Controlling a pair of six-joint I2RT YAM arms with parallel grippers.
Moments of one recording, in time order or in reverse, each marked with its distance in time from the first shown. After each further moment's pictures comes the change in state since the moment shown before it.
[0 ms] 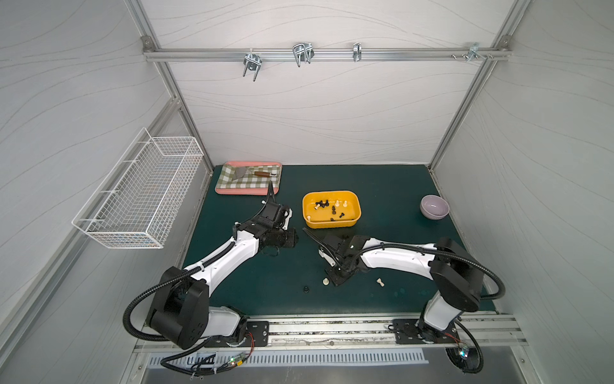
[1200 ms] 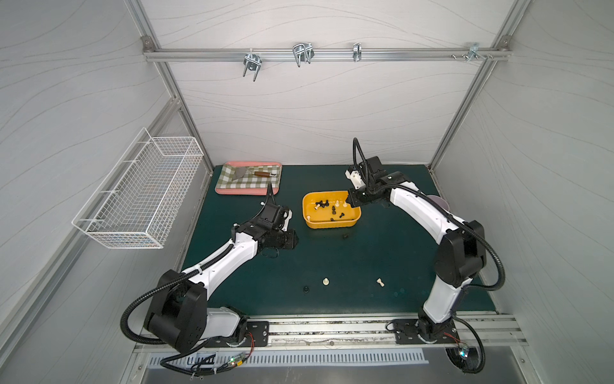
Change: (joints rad) left arm 0.000 -0.027 -0.024 0.000 0.019 -0.010; right arm -0.563 0.157 0.599 -0.092 -0.098 -0.293
